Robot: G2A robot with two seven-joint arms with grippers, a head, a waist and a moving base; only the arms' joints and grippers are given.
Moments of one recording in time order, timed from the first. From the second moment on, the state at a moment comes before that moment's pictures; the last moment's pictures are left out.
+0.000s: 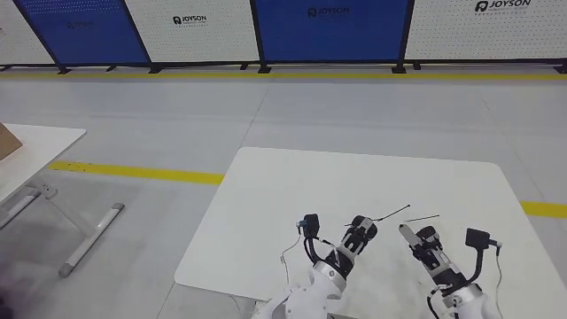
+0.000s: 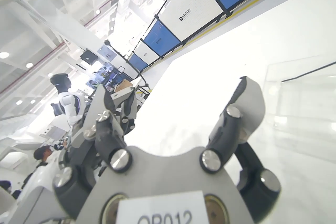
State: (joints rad) left arm 1.50 -1.45 -0.90 -1.71 0.01 0.02 0.17; right arm -1.67 -1.19 1.41 -1.75 -0.43 -0.34 0.21
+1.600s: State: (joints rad) left arm 1.52 -1.44 -0.91 -1.74 -0.03 0.04 0.08; right arm -1.62 -1.17 1.31 -1.68 -0.92 -0.34 0.14
